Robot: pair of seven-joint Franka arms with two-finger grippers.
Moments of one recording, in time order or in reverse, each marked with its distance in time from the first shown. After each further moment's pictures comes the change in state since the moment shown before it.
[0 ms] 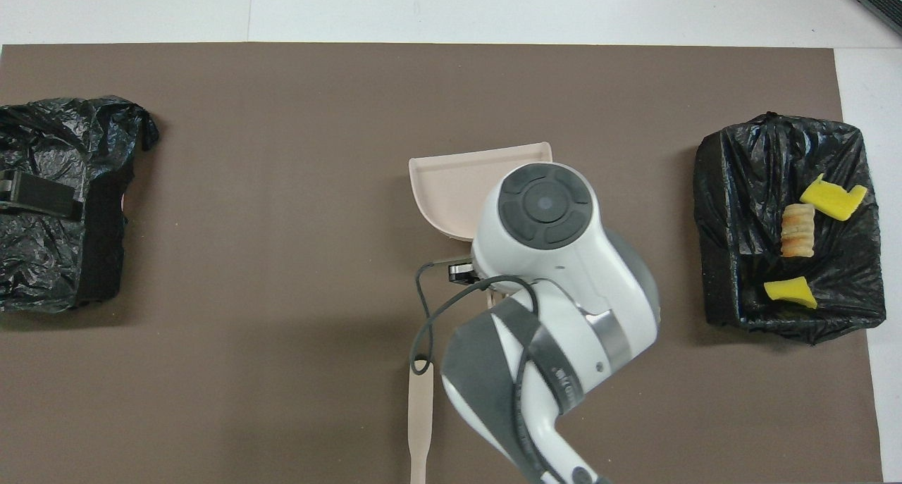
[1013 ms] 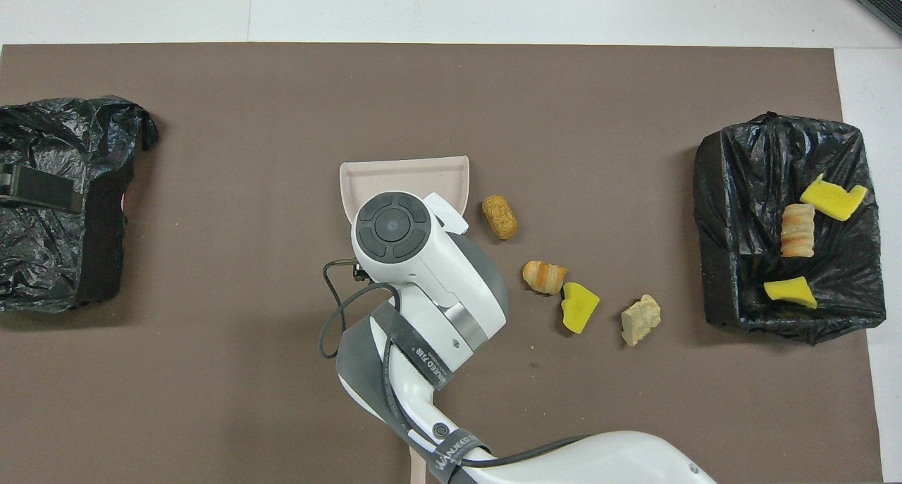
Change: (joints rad) left arm -0.001 -0.001 -0.002 -0.002 0.000 0.035 0.000; right arm 0.013 0.105 -0.012 0.053 0.006 0.076 0.014
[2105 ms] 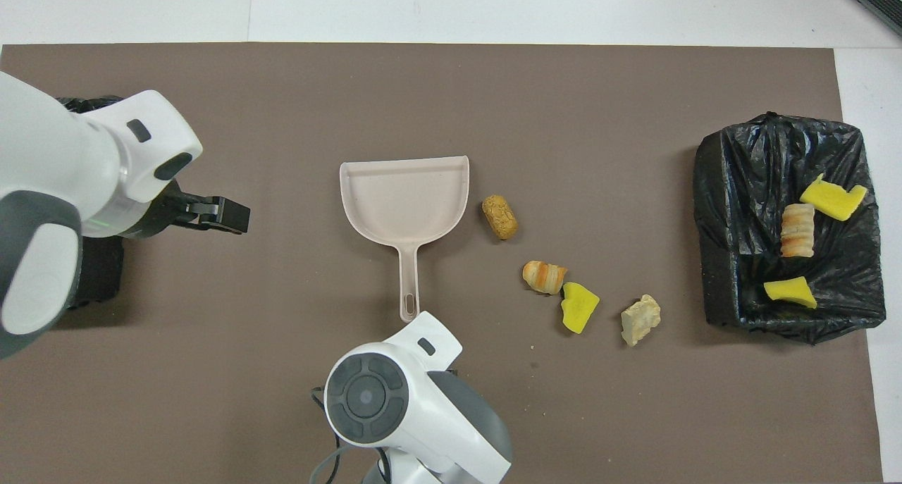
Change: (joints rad) left arm -0.223 -0.012 -0.026 -0.262 0.000 0.232 -0.166; right arm 0.170 -0.319 0.012 -0.437 0.009 0.100 0.164
